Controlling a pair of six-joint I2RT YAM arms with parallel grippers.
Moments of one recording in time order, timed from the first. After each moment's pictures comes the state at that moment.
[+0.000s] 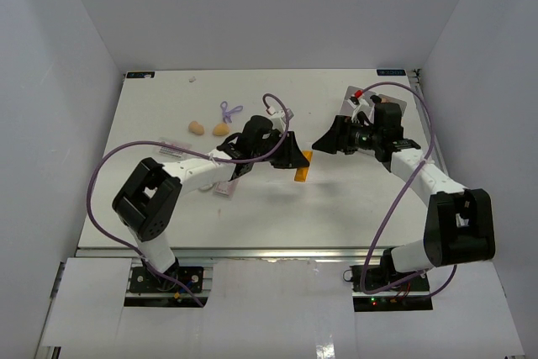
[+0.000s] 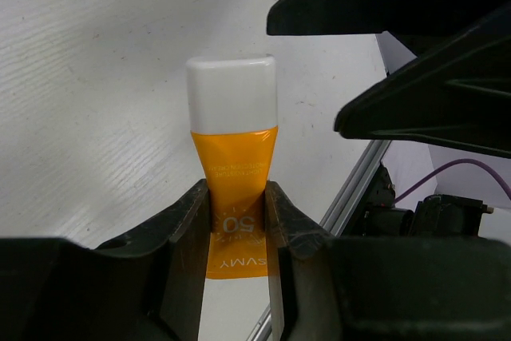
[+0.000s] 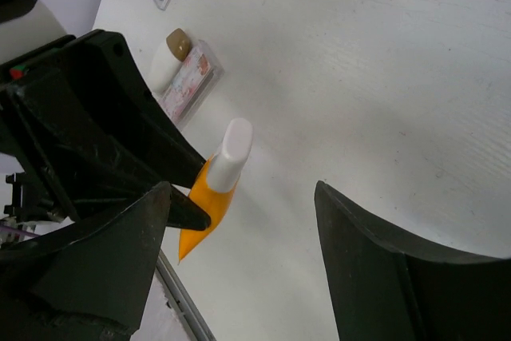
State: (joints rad) left arm -0.73 1.73 1.08 0.17 0.40 -0.65; right arm 0.18 1.42 0.88 -0.03 -0.81 0.33
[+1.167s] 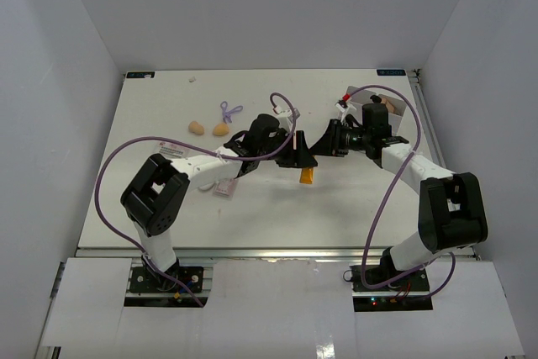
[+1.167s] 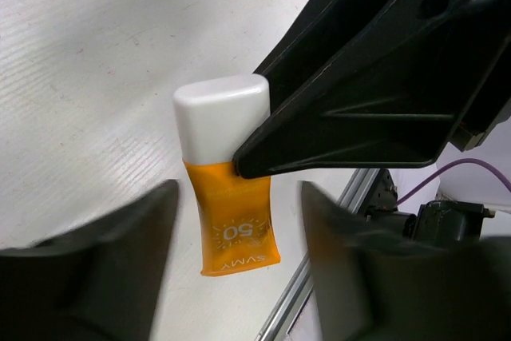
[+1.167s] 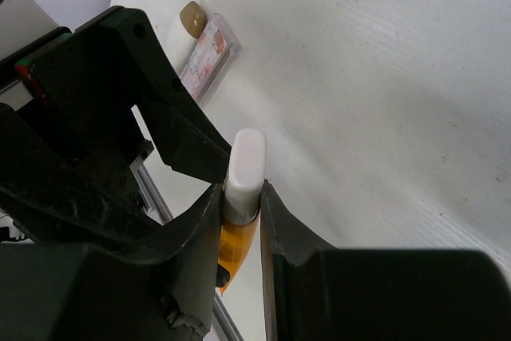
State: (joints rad) left arm -0.75 1.79 1.15 0.16 0.41 -0.64; right arm 0.23 1.52 0.91 -0.03 -0.85 0.39
